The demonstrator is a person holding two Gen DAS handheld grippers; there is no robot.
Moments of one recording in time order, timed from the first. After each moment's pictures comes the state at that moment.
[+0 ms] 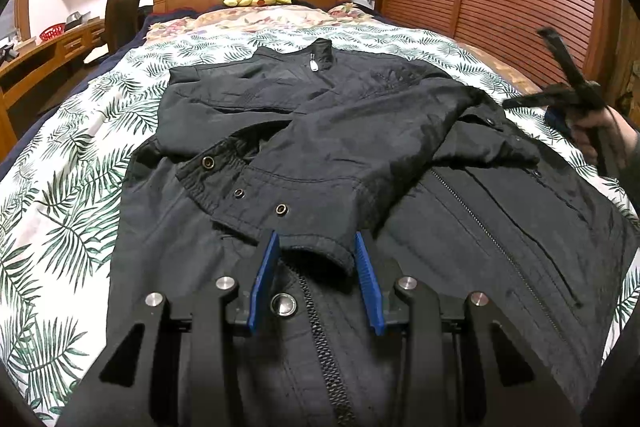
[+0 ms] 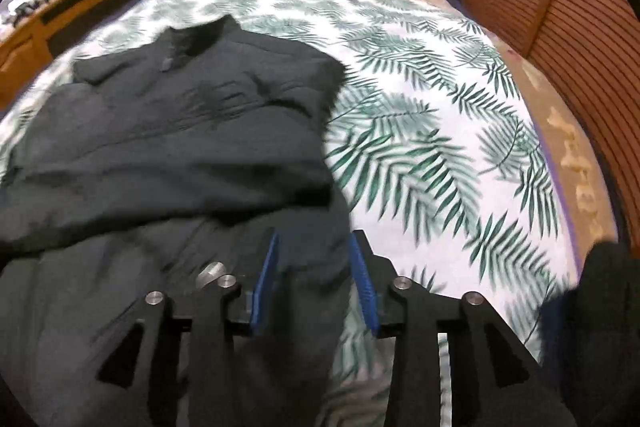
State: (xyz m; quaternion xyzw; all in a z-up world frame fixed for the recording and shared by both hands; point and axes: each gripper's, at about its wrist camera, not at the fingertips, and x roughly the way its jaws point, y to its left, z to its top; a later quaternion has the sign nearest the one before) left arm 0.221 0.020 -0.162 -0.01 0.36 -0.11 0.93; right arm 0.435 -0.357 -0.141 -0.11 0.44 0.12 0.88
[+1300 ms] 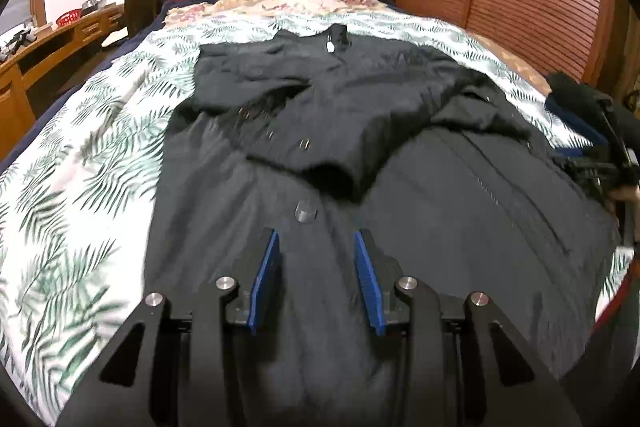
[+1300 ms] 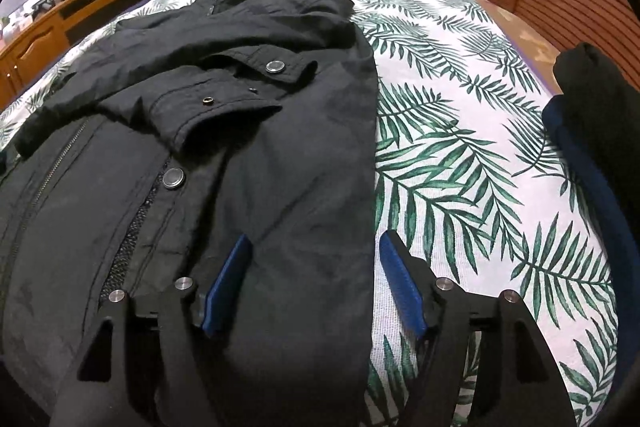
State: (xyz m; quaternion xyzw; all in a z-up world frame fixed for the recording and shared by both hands) left arm 0.160 0.035 -0.163 -0.01 0.38 -0.08 0.92; right arm 0.292 -0.377 -0.190 -0.08 0.44 0.12 0.89
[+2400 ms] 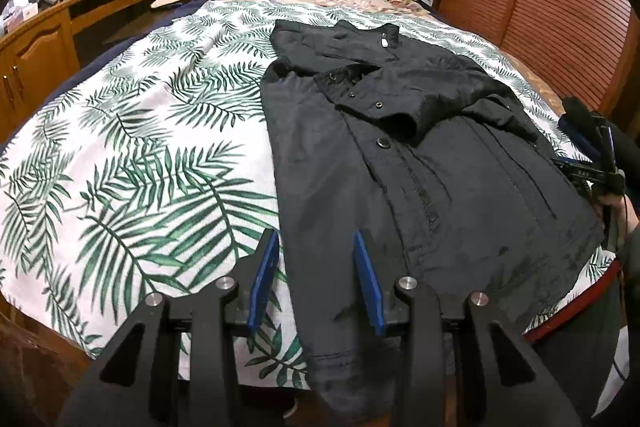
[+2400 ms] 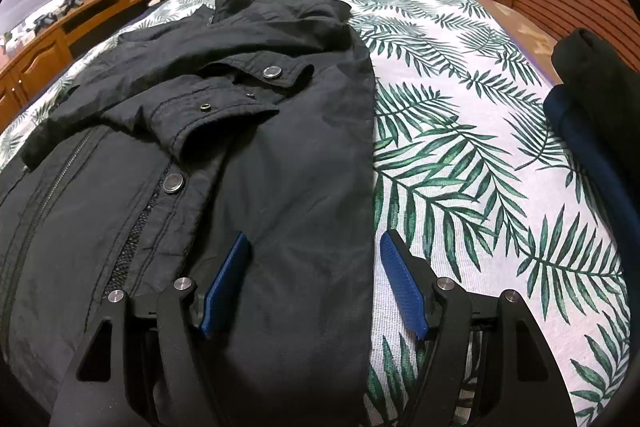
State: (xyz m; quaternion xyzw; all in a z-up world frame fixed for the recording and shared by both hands) left arm 0.084 0.095 -0.159 -0.08 0.40 -0.02 0.91; right arm 0.290 -0.383 -0.191 -0.06 0.43 0.13 0.89
